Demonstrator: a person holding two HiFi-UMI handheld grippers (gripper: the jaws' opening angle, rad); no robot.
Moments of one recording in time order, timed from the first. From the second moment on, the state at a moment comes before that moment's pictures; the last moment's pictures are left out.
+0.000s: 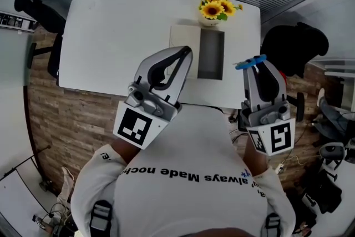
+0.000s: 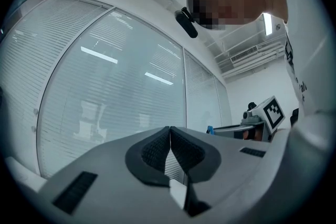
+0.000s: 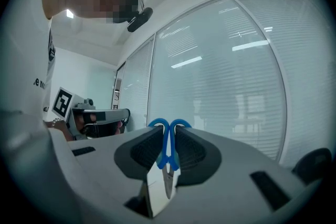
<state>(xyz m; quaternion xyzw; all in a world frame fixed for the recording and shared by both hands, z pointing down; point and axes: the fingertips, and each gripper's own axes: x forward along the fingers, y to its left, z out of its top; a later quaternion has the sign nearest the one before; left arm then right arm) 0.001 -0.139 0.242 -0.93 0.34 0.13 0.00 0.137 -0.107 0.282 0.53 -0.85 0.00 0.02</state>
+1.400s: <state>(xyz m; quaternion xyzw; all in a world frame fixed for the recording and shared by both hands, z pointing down) -0.038 -0.135 0.242 -0.93 0.35 0.14 0.00 0.135 -0.167 0.468 0.55 -0.81 0.13 0.15</state>
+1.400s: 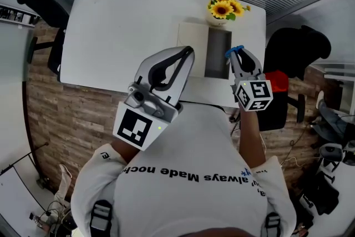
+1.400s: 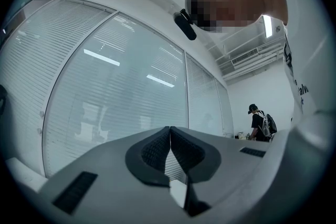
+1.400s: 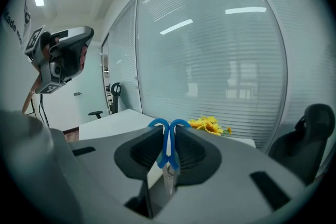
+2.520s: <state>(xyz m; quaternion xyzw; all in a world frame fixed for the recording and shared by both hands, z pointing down) -0.042 -0.133 0.236 -0.92 0.36 0.14 0.01 0.146 -0.192 0.577 0.53 -0.79 0.24 0.20</state>
